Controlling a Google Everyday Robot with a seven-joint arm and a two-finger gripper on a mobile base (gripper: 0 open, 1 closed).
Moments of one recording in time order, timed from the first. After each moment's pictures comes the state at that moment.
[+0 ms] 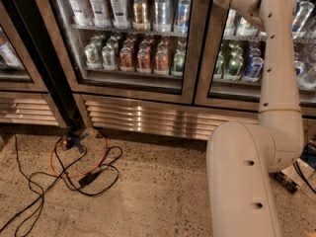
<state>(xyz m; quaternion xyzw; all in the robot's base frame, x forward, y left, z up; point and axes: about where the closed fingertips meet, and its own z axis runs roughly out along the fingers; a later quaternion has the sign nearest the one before) 0.866 -0.132 1.050 -0.37 0.51 0.20 0.75</state>
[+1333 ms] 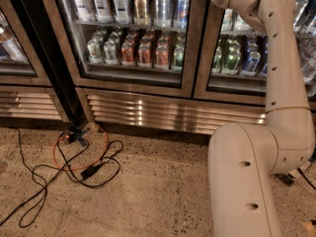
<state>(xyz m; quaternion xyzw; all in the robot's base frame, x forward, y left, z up) 0.866 -0.134 1.051 -0.37 0.51 0.20 0.75</state>
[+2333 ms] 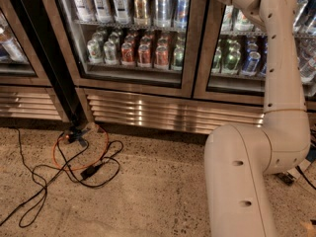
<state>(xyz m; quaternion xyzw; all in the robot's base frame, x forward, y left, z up) 0.886 -0.159 1.060 -0.37 0.50 0.10 0.78</state>
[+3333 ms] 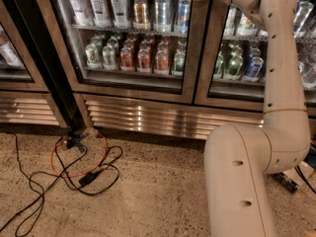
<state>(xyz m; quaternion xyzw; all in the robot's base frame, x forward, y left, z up) 0.886 -0.159 1.062 -0.37 0.50 0.10 0.78</state>
